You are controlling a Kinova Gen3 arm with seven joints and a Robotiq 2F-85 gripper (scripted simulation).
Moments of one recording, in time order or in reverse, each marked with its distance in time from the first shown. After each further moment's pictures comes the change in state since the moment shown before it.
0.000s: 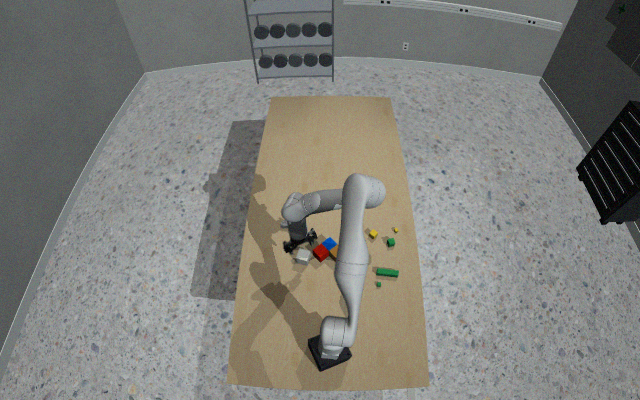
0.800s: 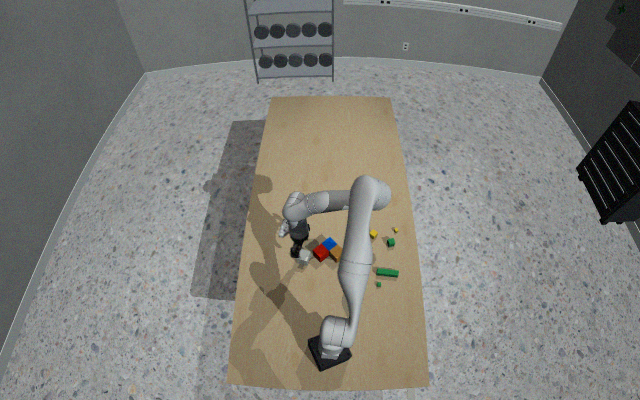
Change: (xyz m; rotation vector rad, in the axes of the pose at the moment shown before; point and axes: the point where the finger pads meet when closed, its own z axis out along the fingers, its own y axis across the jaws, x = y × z) arm 0.003 0.002 -0.001 -0.001 0.009 -0.701
